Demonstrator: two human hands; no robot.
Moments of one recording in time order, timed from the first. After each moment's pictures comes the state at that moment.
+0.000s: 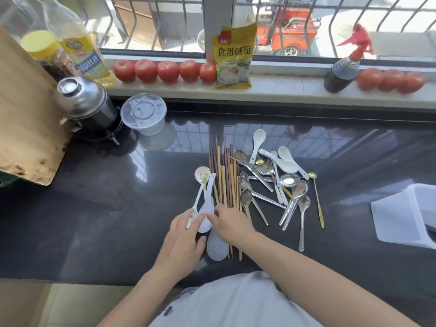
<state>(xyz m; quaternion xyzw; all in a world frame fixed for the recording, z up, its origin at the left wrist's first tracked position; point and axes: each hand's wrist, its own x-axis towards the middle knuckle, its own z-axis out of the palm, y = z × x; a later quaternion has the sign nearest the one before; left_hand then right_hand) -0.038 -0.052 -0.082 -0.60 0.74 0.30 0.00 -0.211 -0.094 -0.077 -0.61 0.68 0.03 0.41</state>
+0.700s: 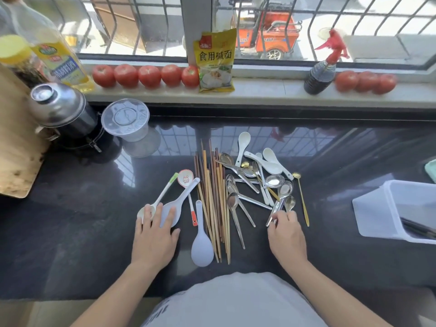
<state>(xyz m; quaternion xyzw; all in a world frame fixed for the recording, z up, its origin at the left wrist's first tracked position) -0.012 -0.083 -0.125 -0.63 0.76 0.10 0.13 -0.339 -0.025 -0.095 -0.48 0.86 -0.09 0.19</state>
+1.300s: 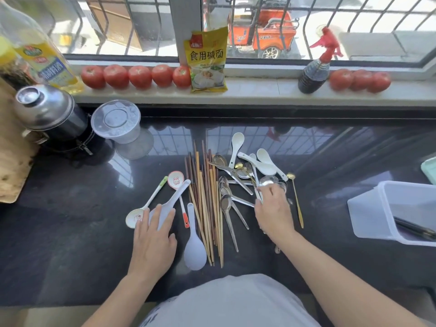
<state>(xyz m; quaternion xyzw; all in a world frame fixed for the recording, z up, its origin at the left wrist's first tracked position) -0.037 -0.074 -0.105 -0.64 0.76 0.12 0.02 -0.356 -0.091 -0.099 -0.58 0.79 -0.12 0.15</state>
